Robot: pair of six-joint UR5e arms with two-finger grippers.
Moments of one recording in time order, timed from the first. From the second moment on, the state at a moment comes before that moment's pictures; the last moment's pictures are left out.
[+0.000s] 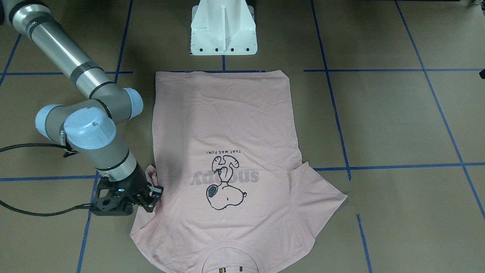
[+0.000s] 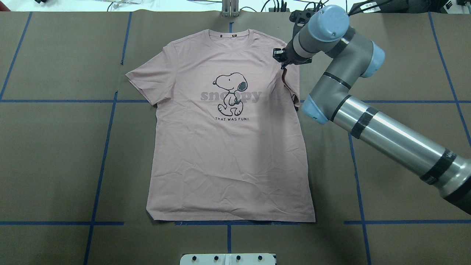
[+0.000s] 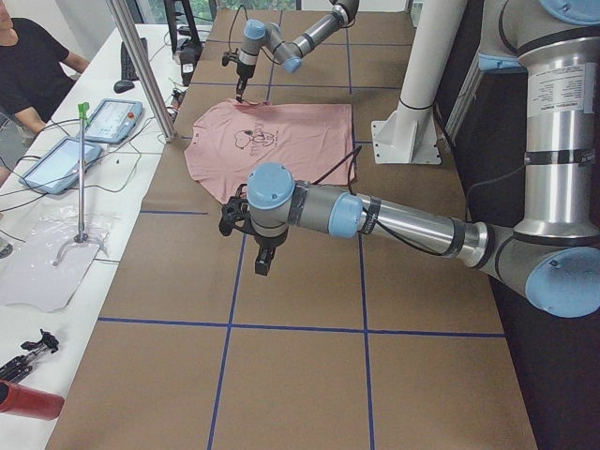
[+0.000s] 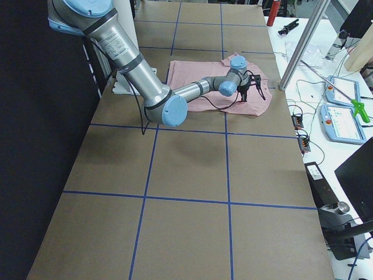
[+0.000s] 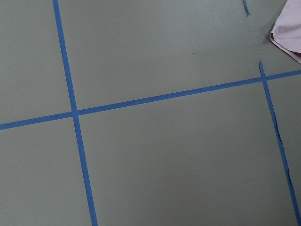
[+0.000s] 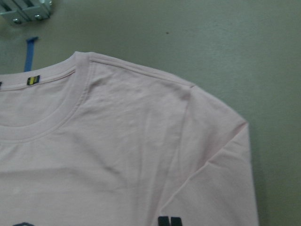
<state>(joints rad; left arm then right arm) -1.54 -1.48 -1.90 -1.56 -2.51 0.01 0.80 -0.77 1.09 -0.98 1.85 1.15</state>
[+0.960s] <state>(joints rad) -1.41 -1.63 -1.80 -1.84 -2.49 -0.37 0.78 -0.80 1.19 -1.00 1.79 1.16</state>
